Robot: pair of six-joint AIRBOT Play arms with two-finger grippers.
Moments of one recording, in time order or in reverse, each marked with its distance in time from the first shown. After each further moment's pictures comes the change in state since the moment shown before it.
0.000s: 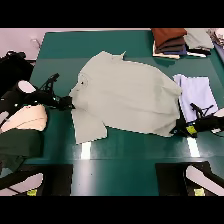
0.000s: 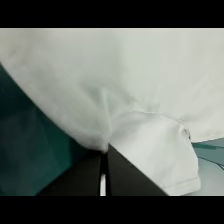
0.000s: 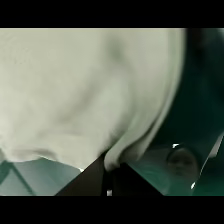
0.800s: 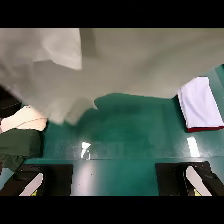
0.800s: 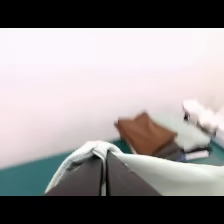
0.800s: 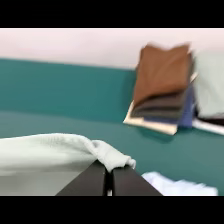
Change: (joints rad) left arm 0.000 0.418 1.054 0.109 -0.007 -0.087; right arm 0.008 0.271 1.358 0.009 0.171 0.036
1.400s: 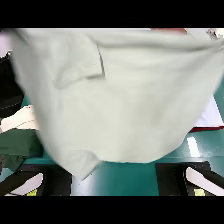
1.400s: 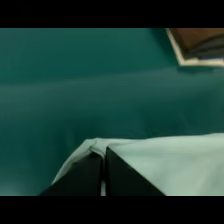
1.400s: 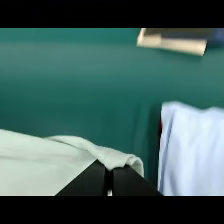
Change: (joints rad) left arm 0.000 -0.320 -0.240 0.116 -0.156 -0.076; right arm 0.171 -0.312 -0.139 -0.133 0.106 0.051
